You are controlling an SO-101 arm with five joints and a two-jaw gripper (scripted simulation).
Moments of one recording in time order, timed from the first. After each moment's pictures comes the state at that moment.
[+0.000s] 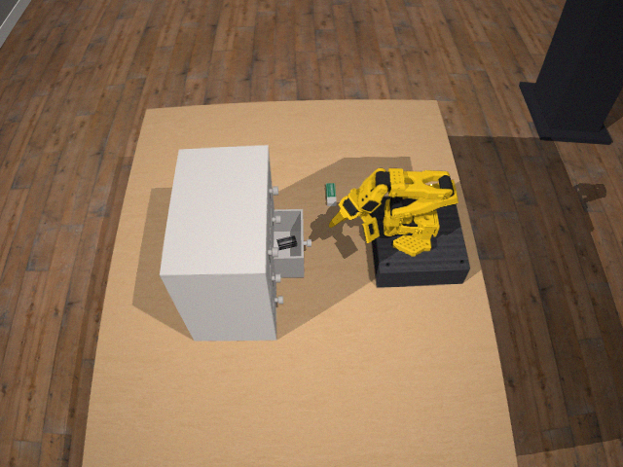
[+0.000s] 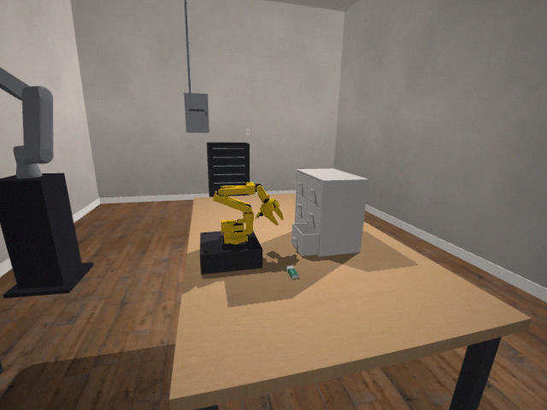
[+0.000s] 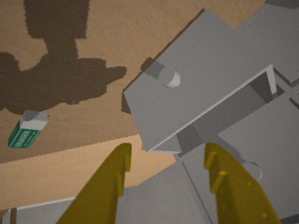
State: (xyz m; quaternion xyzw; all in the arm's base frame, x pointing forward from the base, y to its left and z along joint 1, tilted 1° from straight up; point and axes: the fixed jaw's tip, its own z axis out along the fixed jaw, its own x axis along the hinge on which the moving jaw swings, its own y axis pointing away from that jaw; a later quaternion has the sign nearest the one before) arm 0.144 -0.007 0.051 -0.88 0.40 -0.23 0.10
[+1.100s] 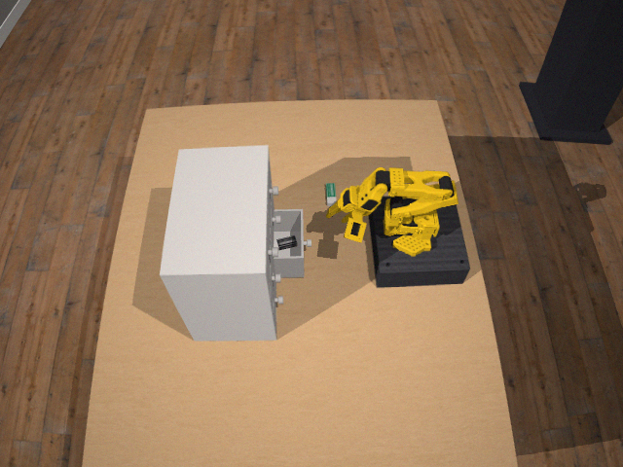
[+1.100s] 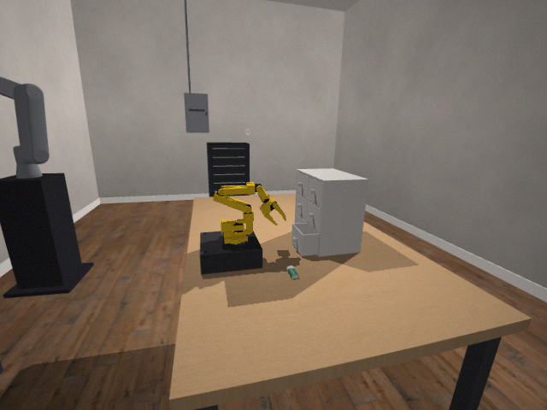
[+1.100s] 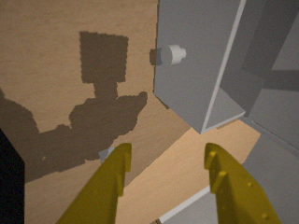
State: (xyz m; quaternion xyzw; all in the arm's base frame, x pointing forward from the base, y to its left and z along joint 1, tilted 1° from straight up) arm 0.142 -0.006 0.050 -0.68 0.69 -0.18 0.17
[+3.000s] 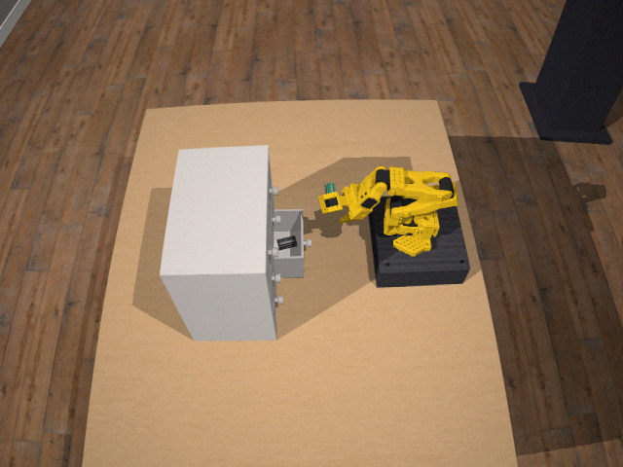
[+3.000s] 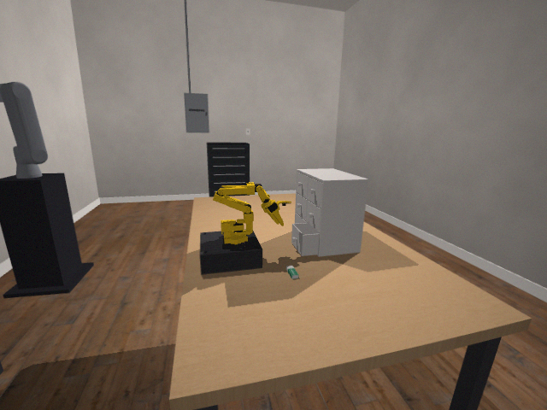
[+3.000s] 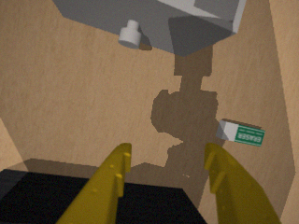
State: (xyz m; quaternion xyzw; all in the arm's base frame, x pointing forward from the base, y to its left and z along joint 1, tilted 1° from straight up) arm 0.147 -0.004 0.053 -0.14 0.96 -0.05 0.24
